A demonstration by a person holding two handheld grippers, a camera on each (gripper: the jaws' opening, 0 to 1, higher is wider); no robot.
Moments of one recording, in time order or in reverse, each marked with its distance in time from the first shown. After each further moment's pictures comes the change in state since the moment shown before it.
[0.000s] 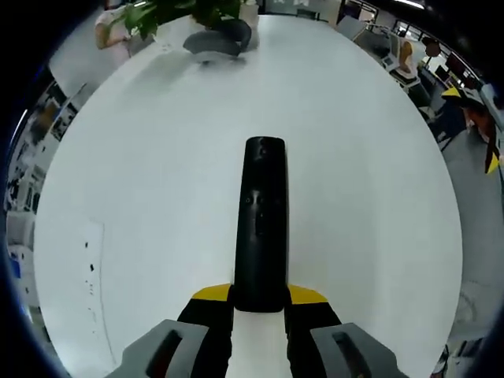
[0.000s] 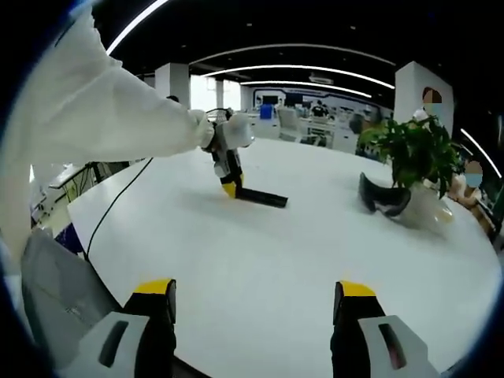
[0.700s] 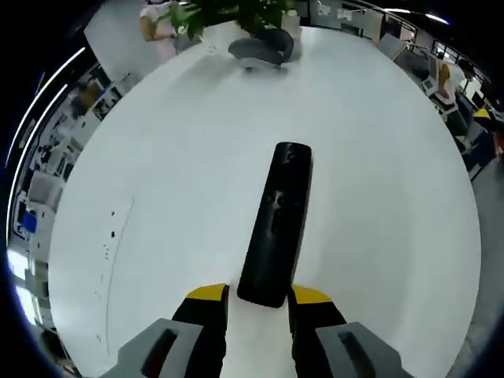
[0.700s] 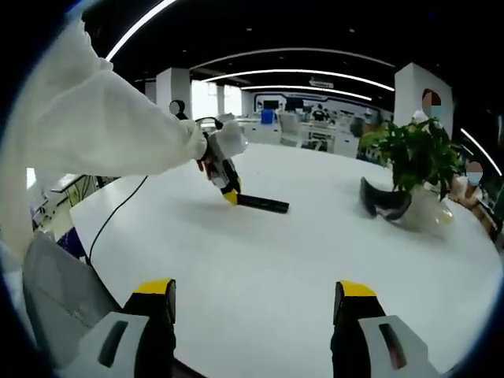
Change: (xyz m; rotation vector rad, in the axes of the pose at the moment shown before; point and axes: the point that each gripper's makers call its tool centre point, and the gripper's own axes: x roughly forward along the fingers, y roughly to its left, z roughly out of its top) left arm -0.009 0.006 -0.007 -0.204 -0.099 0.264; right arm -0.003 0.000 0.007 0.007 -0.042 0.007
